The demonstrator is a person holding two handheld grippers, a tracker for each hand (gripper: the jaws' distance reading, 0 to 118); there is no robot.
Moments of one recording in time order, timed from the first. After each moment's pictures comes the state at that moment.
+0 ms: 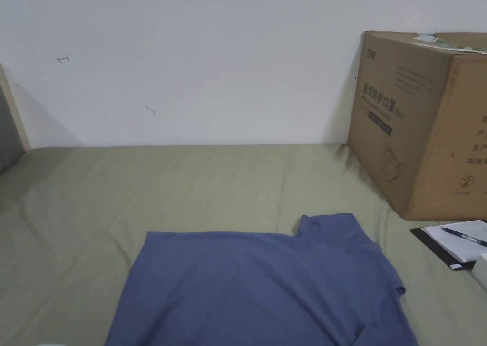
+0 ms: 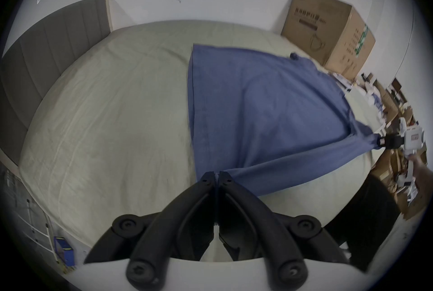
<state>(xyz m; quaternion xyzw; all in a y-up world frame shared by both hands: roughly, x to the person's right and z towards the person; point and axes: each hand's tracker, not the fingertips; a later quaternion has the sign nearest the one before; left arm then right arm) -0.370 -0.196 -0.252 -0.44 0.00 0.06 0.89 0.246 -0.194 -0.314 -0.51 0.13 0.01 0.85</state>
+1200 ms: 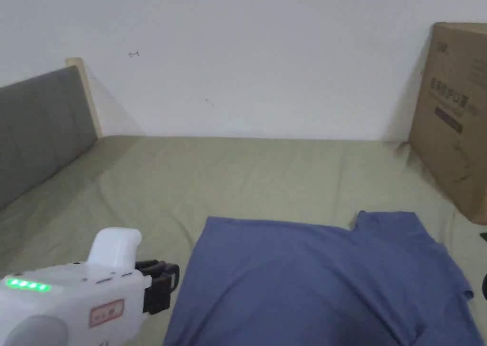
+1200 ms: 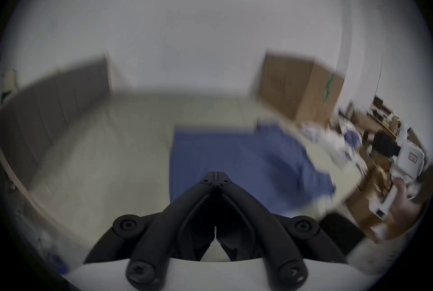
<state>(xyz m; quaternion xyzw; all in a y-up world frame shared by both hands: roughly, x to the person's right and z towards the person) -0.341 -0.039 -0.225 -0.37 -0.05 0.10 0.92 0.144 -0.052 -0.239 -0.14 0.16 -0.05 0.98</state>
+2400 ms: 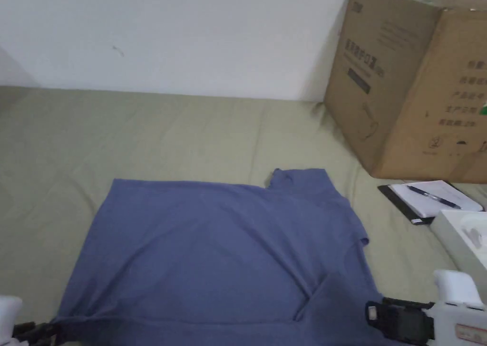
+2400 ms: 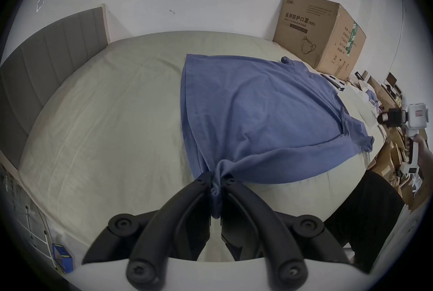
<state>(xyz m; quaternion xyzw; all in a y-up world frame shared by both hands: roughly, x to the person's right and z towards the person) -0.360 -0.185 -0.225 -0.39 -0.02 0.06 0.92 0.230 -0.160 -0.322 -0.45 0.13 -0.09 0.88</state>
